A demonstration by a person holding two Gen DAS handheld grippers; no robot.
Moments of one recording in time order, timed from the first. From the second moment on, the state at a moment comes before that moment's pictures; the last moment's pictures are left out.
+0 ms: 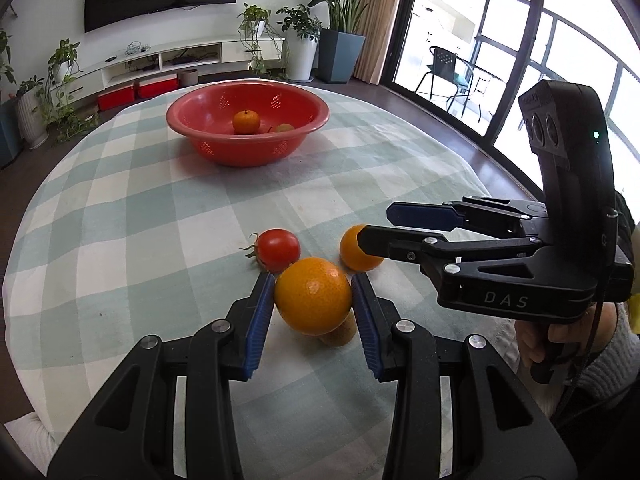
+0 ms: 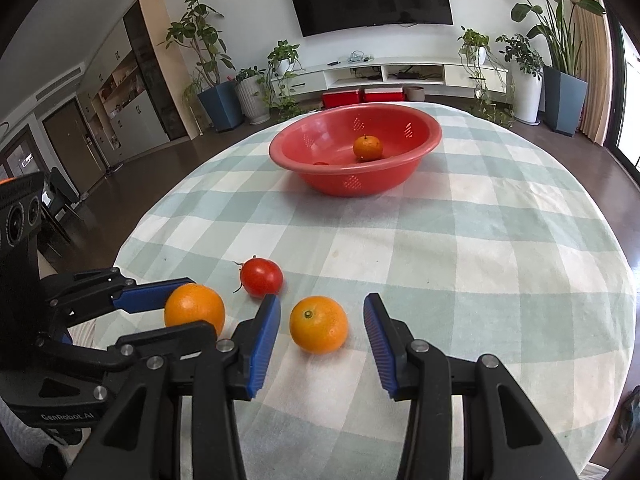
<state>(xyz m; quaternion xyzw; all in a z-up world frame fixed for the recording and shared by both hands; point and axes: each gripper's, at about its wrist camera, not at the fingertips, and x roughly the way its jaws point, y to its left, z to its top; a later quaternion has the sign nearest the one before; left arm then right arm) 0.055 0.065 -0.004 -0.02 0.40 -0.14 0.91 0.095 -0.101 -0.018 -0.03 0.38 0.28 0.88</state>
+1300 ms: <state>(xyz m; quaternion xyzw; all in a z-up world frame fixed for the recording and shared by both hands) 0.055 0.080 -0.007 -0.05 0.40 -0.12 0.91 0.099 -0.098 -0.025 -0.01 0.40 0.29 0.87</state>
